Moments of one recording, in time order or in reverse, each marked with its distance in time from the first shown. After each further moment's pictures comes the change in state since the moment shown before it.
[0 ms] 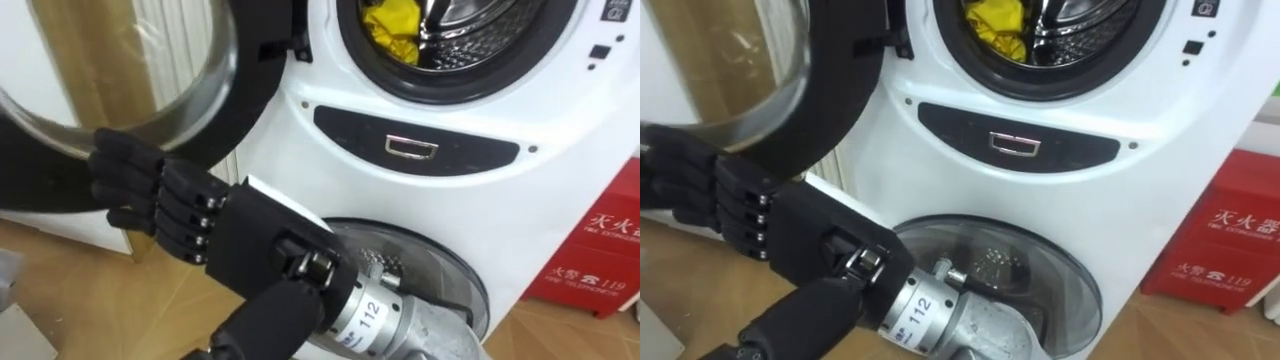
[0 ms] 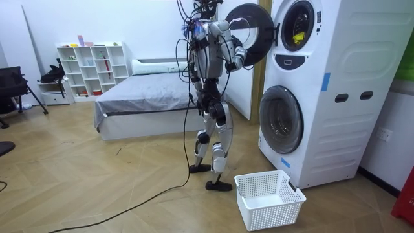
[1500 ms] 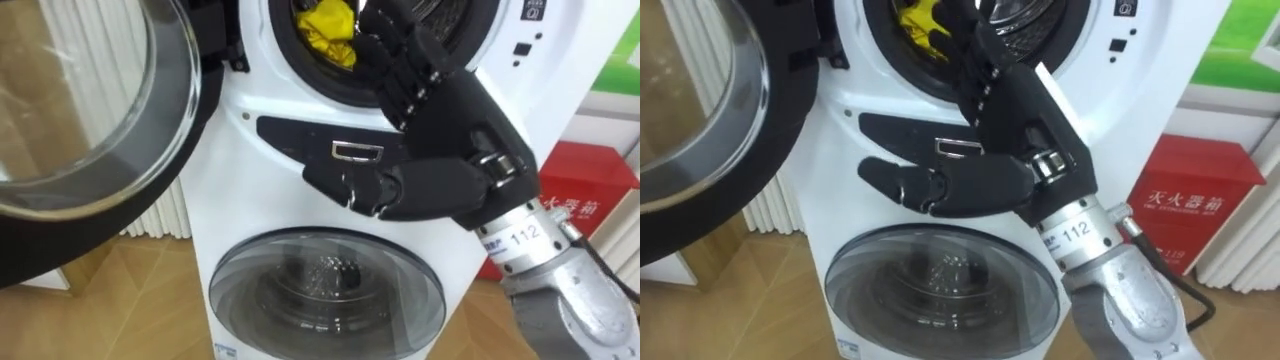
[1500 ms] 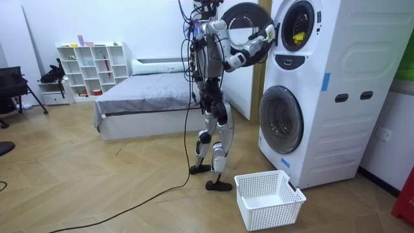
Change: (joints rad) left arm 0.064 0.004 0.094 0.003 0.010 -0.021 0.006; right arm 0.072 -0.123 -0.416 -0.102 -0.181 -0.005 -0.281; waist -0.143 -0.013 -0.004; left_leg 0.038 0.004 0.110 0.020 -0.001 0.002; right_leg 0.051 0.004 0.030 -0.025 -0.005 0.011
